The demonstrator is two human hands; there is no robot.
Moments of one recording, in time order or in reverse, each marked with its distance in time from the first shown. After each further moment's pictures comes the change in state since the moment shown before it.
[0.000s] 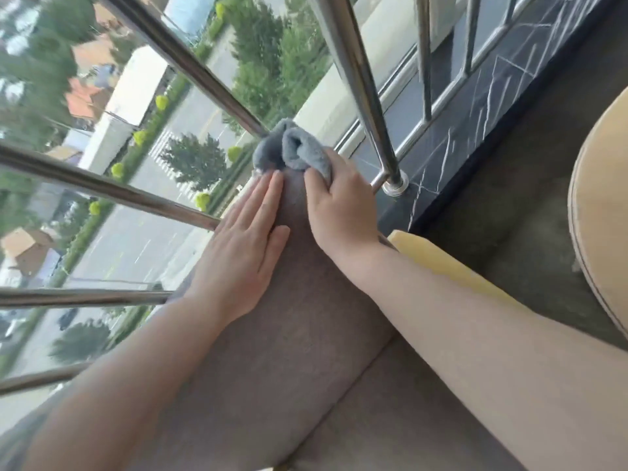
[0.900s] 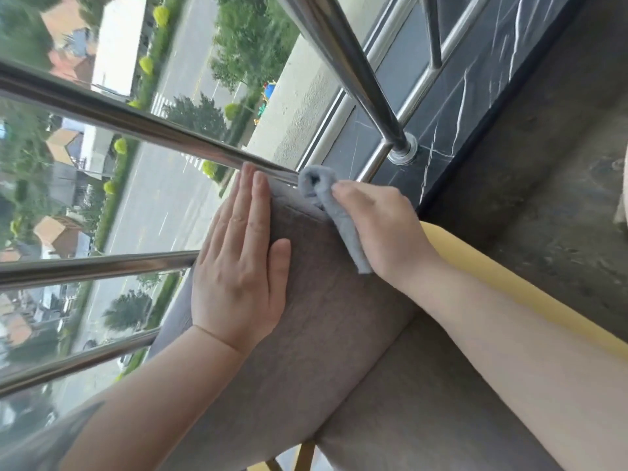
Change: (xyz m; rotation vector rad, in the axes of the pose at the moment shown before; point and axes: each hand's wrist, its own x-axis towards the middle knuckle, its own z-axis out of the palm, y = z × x) left_hand 0.027 0.014 0.022 0.075 0.220 0.110; right_hand 0.012 0.045 -0.039 0.233 -0.252 0.179
